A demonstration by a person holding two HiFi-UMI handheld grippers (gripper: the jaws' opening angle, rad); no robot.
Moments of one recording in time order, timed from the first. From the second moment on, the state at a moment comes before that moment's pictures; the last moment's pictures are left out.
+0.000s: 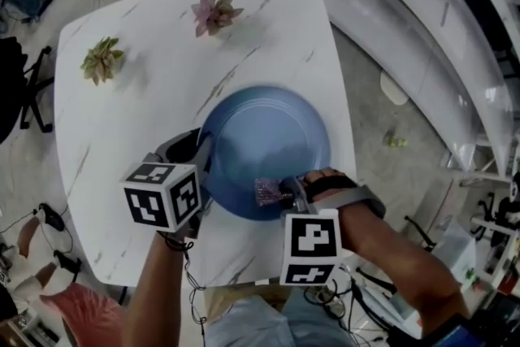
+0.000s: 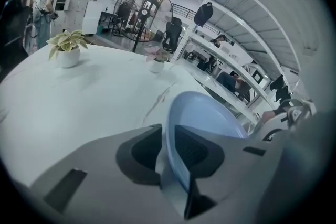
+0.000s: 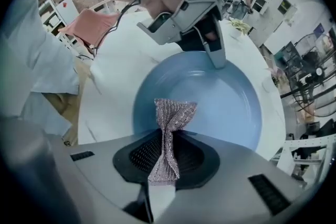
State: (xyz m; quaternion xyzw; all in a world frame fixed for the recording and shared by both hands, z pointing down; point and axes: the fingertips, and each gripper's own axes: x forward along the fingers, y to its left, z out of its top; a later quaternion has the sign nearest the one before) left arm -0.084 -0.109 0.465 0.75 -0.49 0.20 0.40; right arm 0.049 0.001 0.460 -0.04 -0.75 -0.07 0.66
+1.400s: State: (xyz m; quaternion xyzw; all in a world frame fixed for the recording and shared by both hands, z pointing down) left arm -0.057 -0.055 0.039 0.75 -0.65 -0.03 -0.07; right arm 0.052 -0.082 0.052 0.42 -0.90 -0.08 -0.03
